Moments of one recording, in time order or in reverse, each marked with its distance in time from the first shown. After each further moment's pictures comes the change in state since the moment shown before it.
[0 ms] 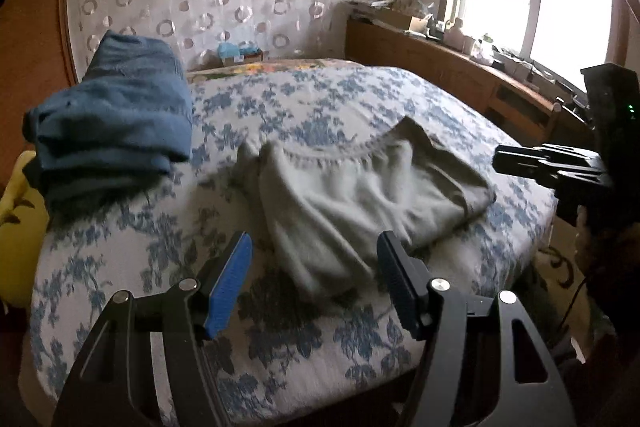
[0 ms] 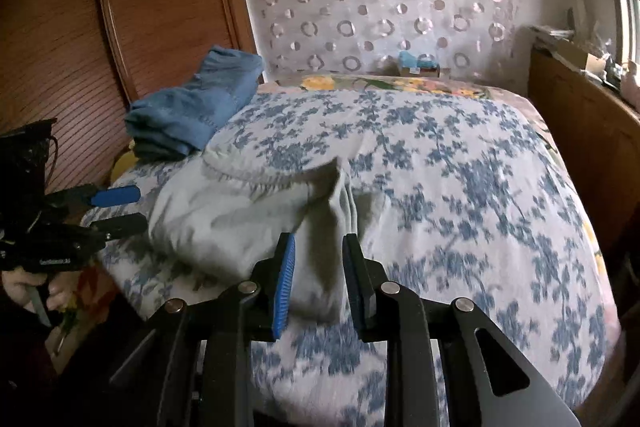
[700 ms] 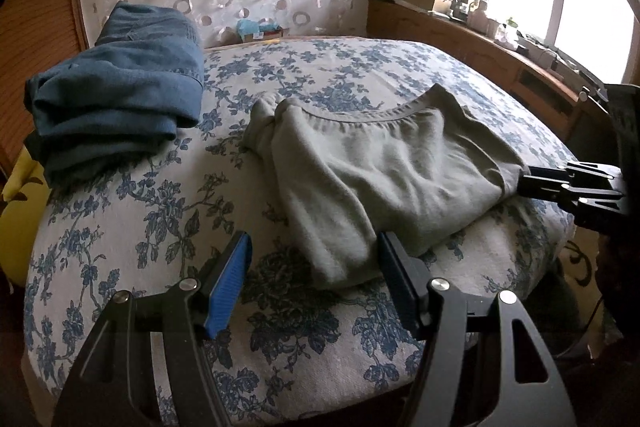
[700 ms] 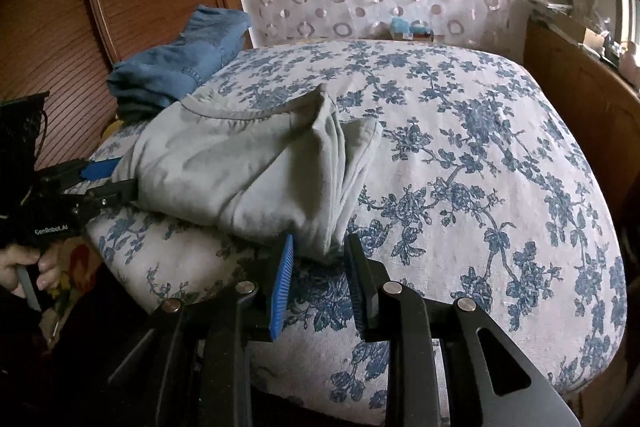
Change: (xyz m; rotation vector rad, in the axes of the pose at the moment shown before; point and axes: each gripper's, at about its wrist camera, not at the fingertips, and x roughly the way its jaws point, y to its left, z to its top) left arm 0.023 0.000 -0.011 -0.027 0.073 0.077; right arm 0.022 0.000 -0.018 0.024 0.112 -0.014
